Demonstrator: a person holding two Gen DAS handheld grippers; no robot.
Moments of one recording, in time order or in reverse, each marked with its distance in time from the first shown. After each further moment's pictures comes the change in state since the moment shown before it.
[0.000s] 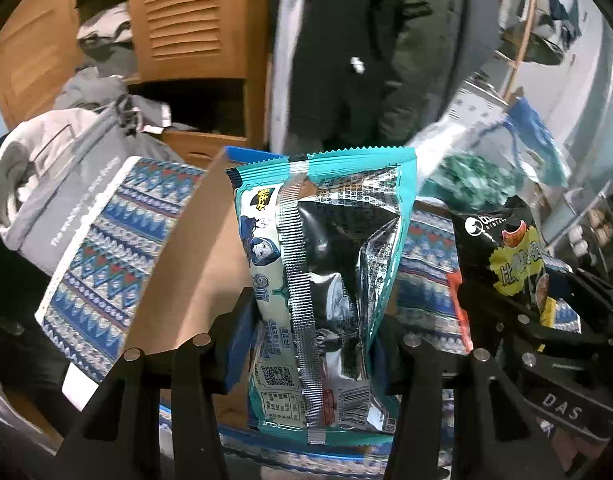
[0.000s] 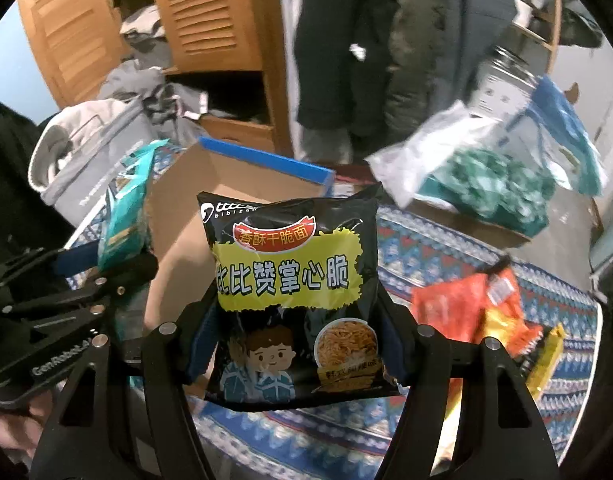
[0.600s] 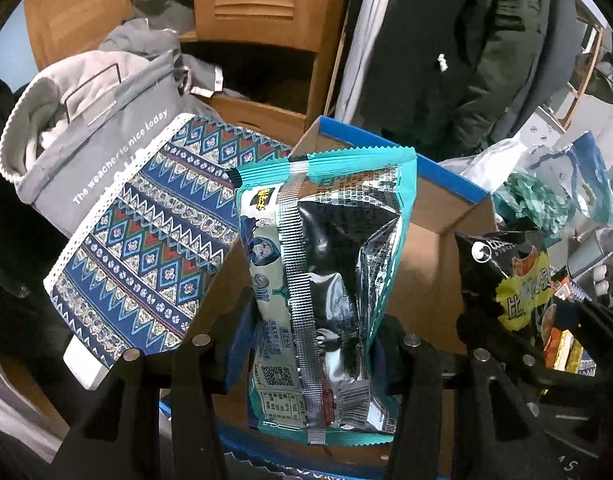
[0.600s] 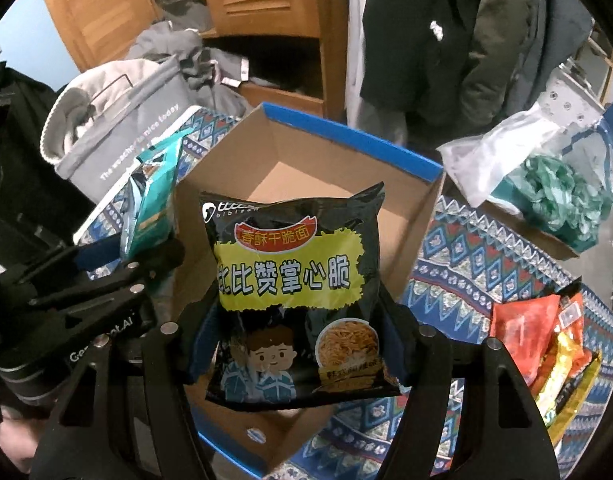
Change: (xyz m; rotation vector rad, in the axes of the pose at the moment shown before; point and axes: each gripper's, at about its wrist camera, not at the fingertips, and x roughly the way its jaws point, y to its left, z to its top) left arm 0.043 0.075 -0.002 -0.145 0.062 0.074; right arm 0.062 0.063 0.016 -0.059 0.104 0.082
